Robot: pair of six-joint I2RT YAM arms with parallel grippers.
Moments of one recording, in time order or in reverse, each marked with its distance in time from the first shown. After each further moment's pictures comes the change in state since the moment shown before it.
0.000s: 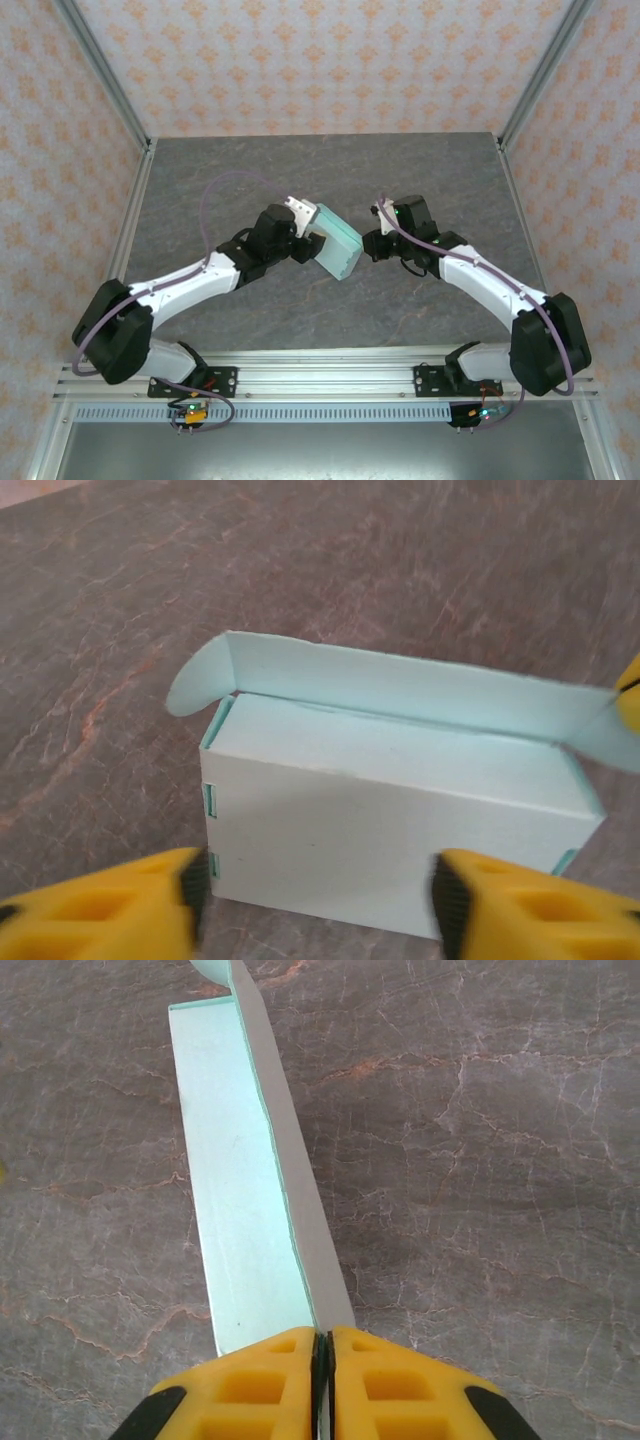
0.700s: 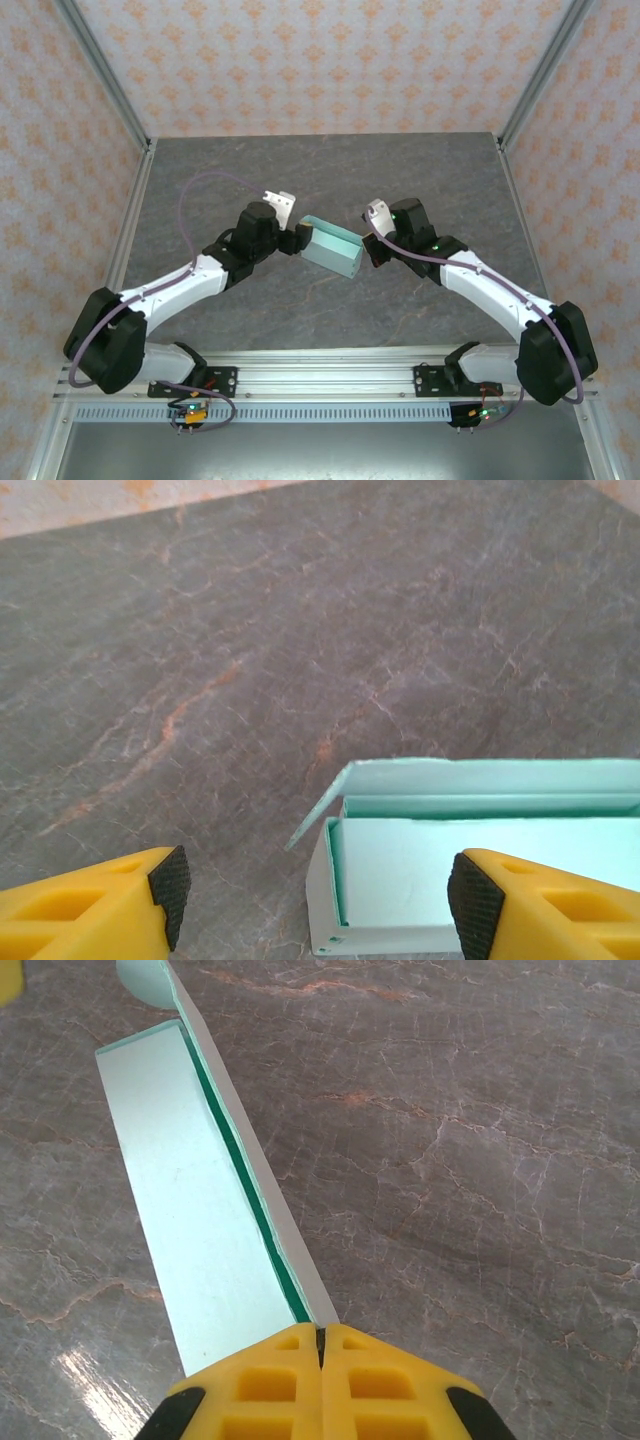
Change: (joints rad) left arm 0.094 -0.009 -0.060 0.088 0.006 -0.039; right arm 0.060 -0.047 -0.008 0.003 0.118 -0.259
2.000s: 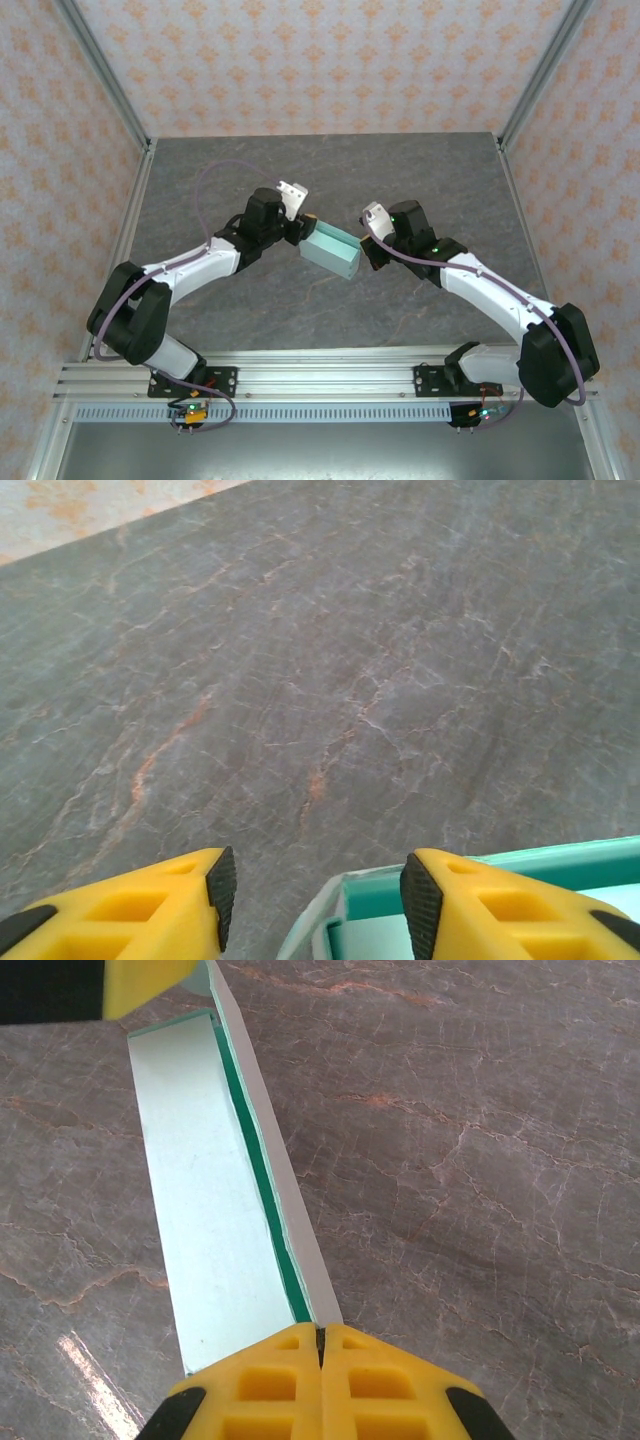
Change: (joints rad) left arm 0.056 0.167 0.111 0.046 0.142 0.153; right arm 0.015 -0.013 -0.013 0.005 -0.020 -0.036
